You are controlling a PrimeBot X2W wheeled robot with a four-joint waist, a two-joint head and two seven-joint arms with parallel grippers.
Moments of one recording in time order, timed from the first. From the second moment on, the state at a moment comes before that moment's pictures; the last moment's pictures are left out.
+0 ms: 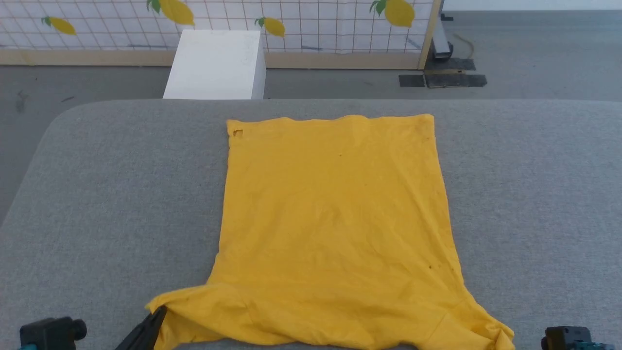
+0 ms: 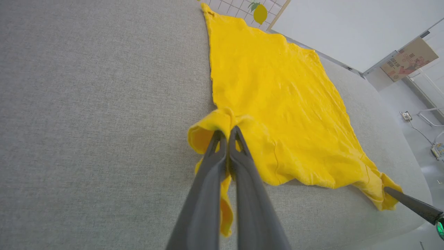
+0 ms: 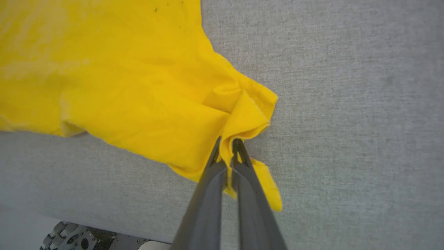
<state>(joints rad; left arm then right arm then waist) 0.32 0.83 -0.40 -0.41 -1.16 0.18 -0.10 0.37 -0.05 -0.10 -0.14 0.29 0.13 0.52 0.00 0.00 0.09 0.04</state>
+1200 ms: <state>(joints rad) 0.22 0.81 -0.40 -0.41 -1.14 0.11 -0.11 0.16 -0.05 -0.34 -0.57 0.36 0.13 0.76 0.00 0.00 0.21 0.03</state>
